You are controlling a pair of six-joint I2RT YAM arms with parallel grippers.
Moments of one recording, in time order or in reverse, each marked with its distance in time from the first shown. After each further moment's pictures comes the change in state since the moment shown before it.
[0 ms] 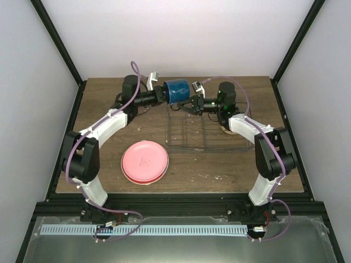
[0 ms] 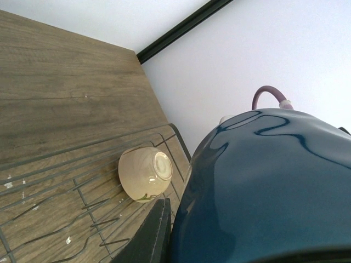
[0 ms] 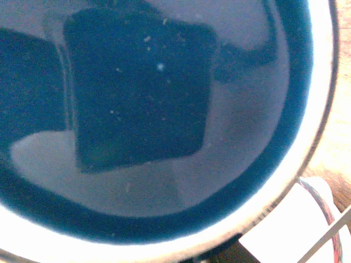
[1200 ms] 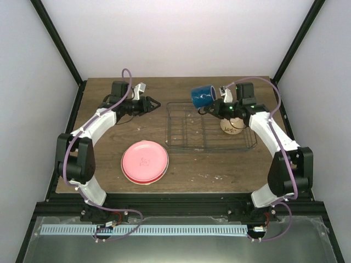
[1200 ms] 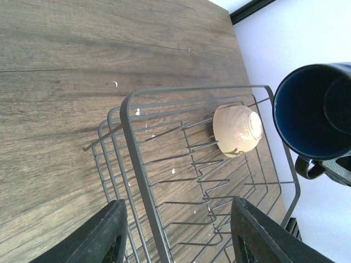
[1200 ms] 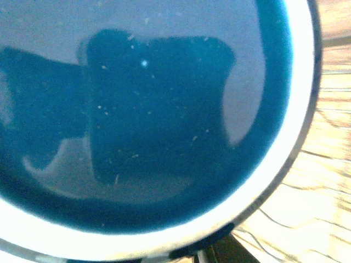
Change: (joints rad) left arm 0.148 -0.027 -0.037 -0.438 -0.030 0.328; right arm -0.167 -0.202 0.057 -0.901 0.455 -0.576
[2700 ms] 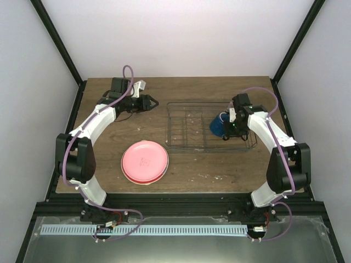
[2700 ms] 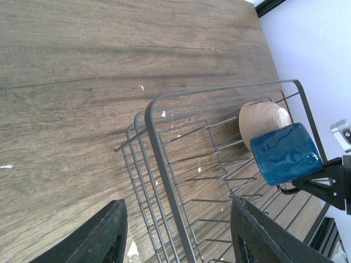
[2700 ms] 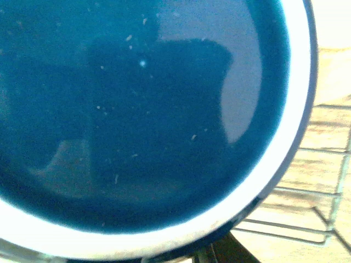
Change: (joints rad) left arm 0.002 0.002 0.098 -0.168 -0.100 0.138; right arm -0.014 0.019 -0.010 -0.544 0.625 -0.394
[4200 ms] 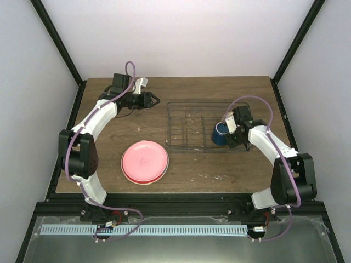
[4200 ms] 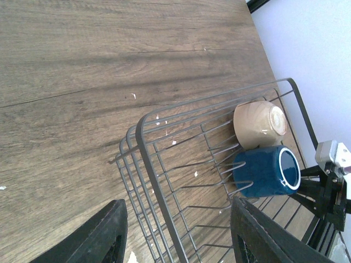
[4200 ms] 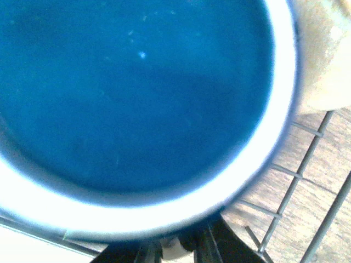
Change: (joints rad) left arm 0.000 0.064 0.104 -0.060 0.030 0.049; right arm 0.026 -0.130 -0.252 0.207 0.134 -0.367
